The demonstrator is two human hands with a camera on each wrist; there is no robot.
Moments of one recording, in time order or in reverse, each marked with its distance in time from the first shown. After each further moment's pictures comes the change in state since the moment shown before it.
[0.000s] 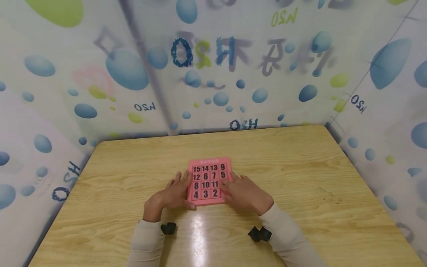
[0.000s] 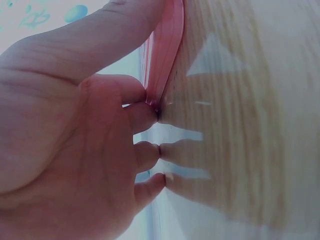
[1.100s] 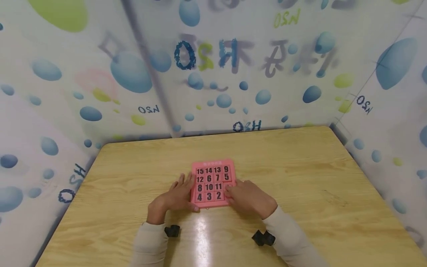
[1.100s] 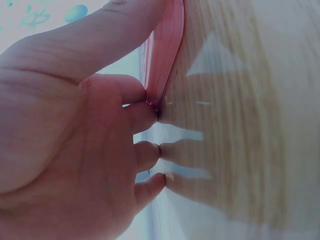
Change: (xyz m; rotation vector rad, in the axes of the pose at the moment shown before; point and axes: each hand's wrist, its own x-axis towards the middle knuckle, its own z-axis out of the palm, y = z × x) left_hand -0.004 0.001 -0.002 -0.012 0.015 0.017; right_hand 0.000 -0.002 -0.002 -0.032 -0.004 -0.049
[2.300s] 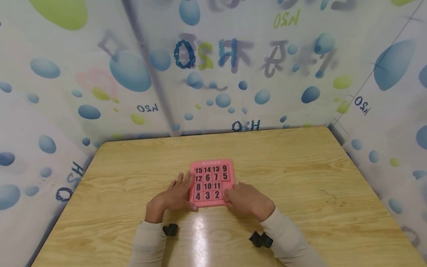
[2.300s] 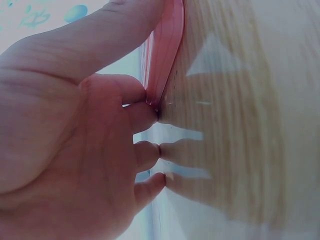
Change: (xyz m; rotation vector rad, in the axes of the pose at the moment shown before) left_hand 0.000 0.001 0.002 0.015 -0.005 -0.014; right_hand -0.005 -0.008 -0.003 -0.081 -0.065 -0.044
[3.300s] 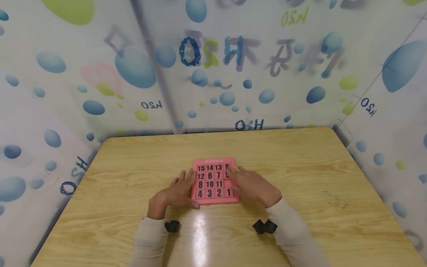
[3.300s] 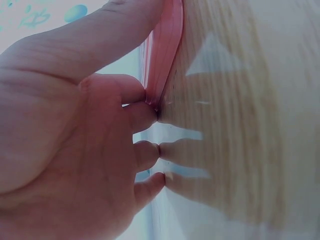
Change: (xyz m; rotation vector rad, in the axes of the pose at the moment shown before) left_hand 0.002 -0.003 0.000 0.005 -0.007 0.004; right_hand 0.007 0.029 -0.006 0.168 0.131 0.081
